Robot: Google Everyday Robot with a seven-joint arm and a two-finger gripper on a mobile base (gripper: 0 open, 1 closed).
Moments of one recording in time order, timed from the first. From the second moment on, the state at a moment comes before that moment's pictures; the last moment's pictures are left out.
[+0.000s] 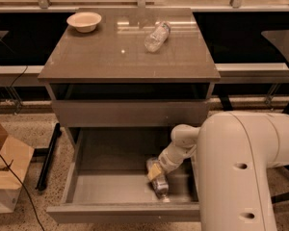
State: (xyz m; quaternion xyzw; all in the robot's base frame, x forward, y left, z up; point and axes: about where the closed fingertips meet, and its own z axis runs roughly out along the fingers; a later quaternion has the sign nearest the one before) arm 0.568 -0.072 0.375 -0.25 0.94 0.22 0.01
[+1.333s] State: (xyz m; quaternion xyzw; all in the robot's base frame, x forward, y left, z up) arm 0.555 -0.023 0.576 -0.38 0.83 0.35 0.20
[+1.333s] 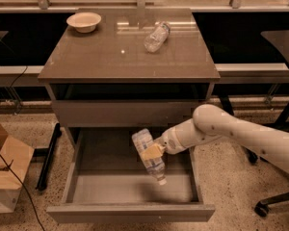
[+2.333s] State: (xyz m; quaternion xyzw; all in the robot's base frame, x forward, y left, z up) arm 0.490 -0.048 0.841 -0.58 0.63 0.30 0.42
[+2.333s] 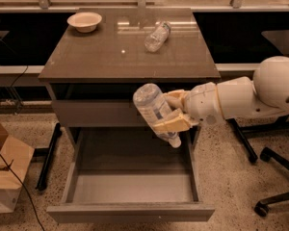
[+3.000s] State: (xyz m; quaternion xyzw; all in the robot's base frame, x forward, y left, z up) arm 0.501 -0.045 0.836 -0.59 0.65 0.27 0.40
